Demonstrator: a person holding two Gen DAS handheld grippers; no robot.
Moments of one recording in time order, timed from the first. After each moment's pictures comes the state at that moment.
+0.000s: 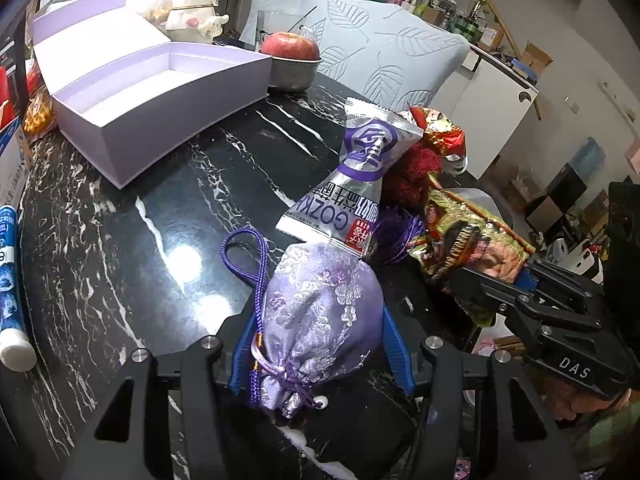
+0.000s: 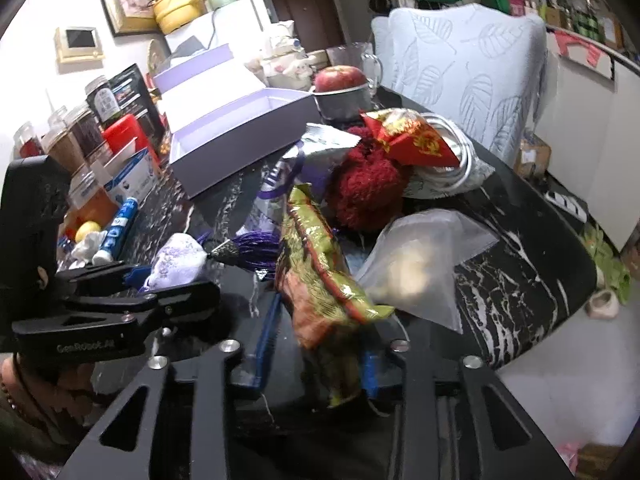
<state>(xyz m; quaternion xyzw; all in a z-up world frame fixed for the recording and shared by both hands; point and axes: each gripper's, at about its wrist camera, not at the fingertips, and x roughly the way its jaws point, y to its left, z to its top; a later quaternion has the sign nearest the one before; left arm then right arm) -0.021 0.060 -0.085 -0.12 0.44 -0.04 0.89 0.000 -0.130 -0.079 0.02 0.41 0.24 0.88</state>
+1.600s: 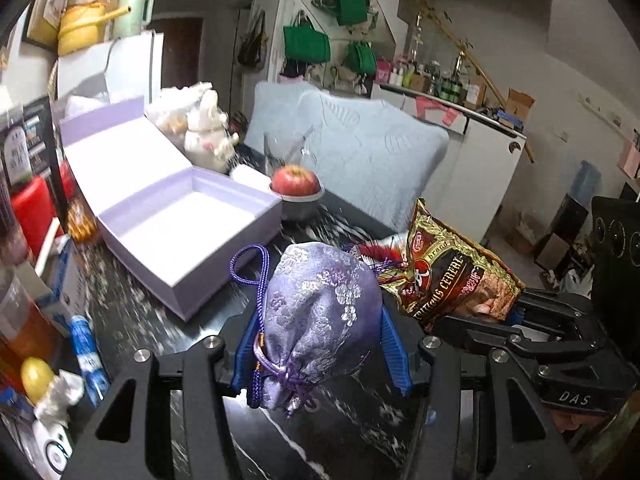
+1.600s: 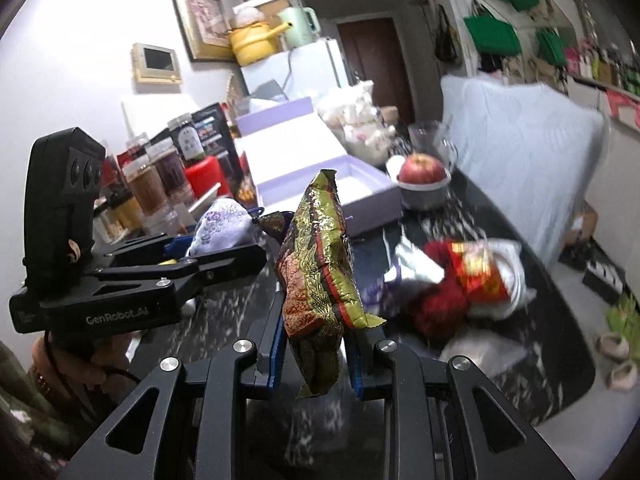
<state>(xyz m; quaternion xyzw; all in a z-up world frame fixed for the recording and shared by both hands) -0.049 0.069 0.023 -0.08 0.31 -0.01 0.95 -0.005 -0.103 0.010 0.01 0.31 0.35 0.88</state>
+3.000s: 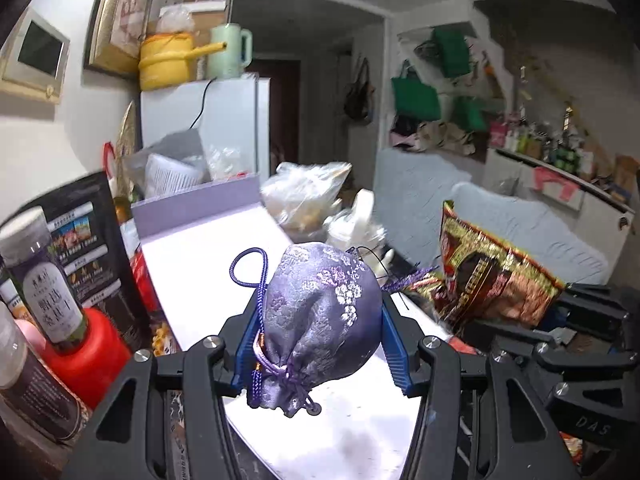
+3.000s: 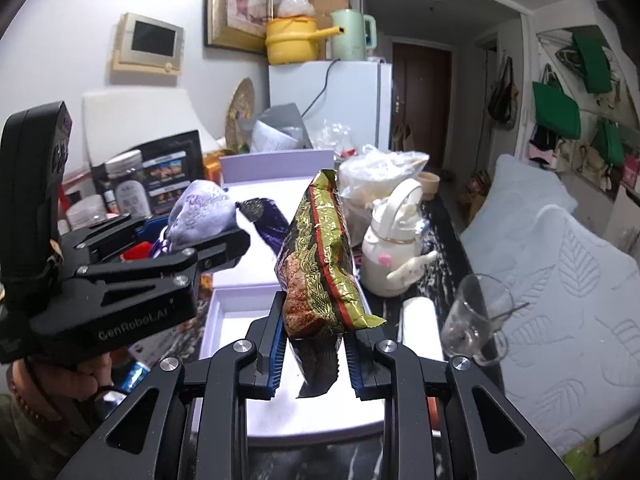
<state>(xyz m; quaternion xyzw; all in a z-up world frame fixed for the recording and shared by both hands) 0.104 0.232 0.090 -0.07 0.22 0.18 0.96 0.214 0.056 0.077 -0.11 0.27 0.38 0.88</state>
